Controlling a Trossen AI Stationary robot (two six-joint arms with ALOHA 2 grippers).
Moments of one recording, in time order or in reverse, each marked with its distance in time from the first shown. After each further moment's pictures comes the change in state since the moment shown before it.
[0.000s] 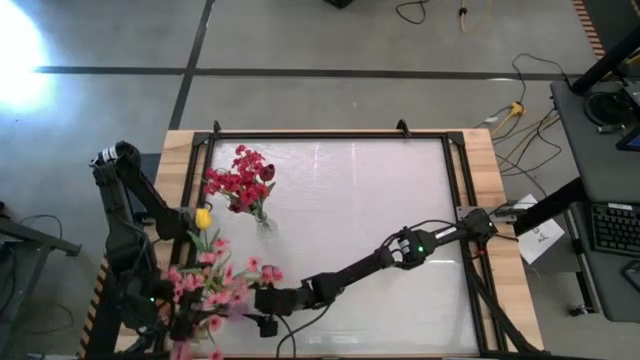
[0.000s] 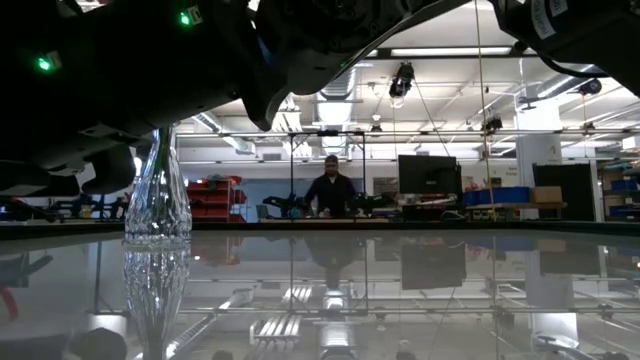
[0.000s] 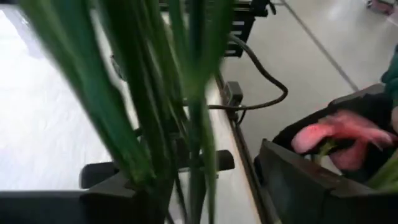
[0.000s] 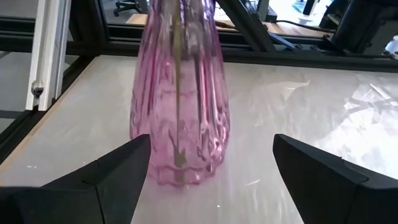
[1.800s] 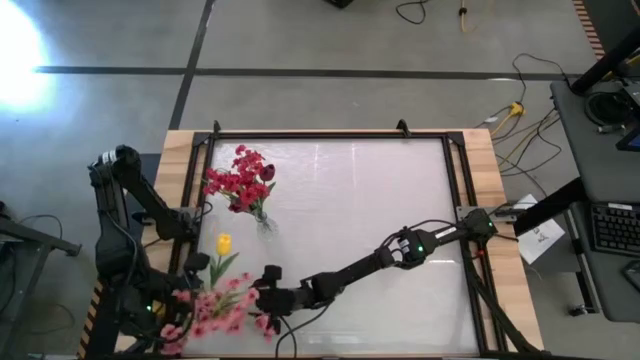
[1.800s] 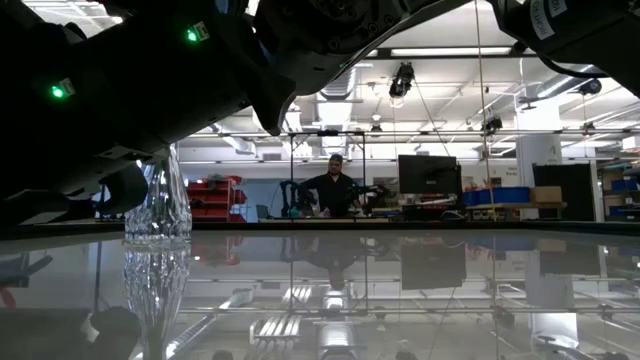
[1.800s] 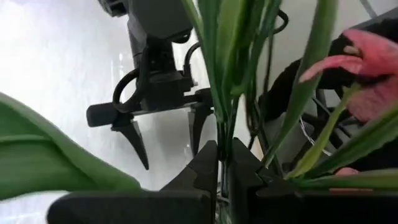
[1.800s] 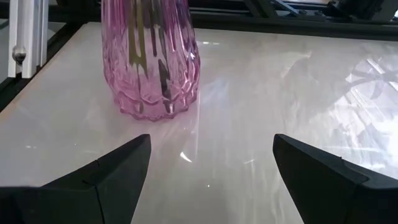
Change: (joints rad) left arm -0.026 0.063 0.148 -0.342 0.179 -0.102; right arm -0.001 0.000 0.001 -0.102 -0.003 0.036
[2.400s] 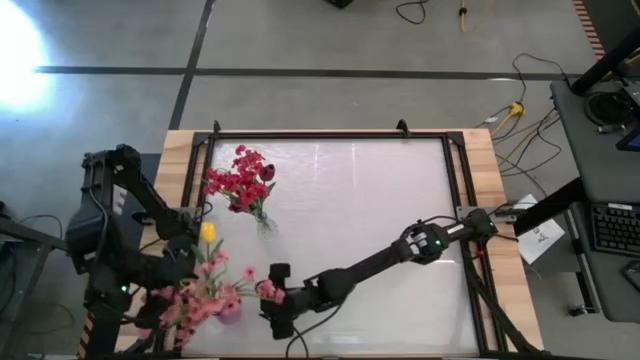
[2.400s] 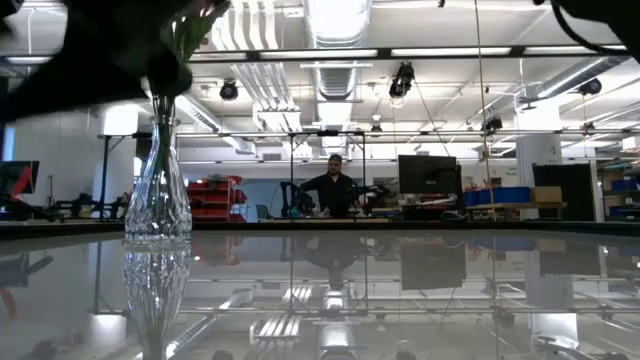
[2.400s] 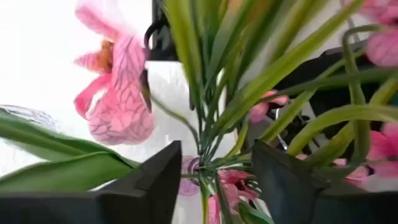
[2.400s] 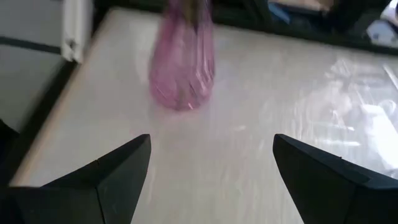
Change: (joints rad) left arm -0.002 -0.015 0.290 -0.309 0.055 -0.168; right arm 0.035 -0.198 0.000 -0.406 -0.002 -0.017
